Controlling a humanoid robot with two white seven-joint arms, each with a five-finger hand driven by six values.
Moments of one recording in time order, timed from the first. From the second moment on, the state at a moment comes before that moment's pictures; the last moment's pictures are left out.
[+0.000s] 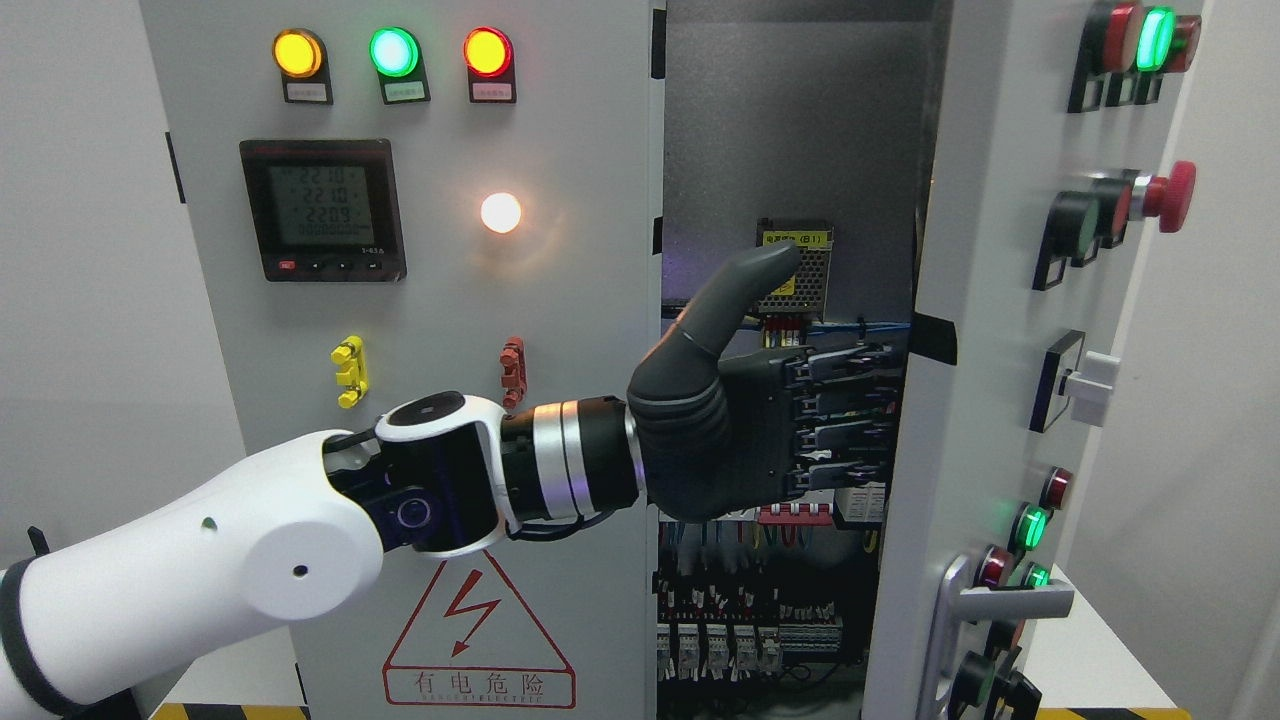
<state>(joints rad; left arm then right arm) -1.64 0.45 -1.34 -1.56 1.79 0.08 -0.37 0.05 0.12 0.22 -0.05 -0.16 0.14 0.06</state>
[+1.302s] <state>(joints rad) -1.70 0.11 -1.35 -1.47 1.76 0.08 -0.23 0.05 0.12 0.22 -0.05 -0.16 0.14 0.06</state>
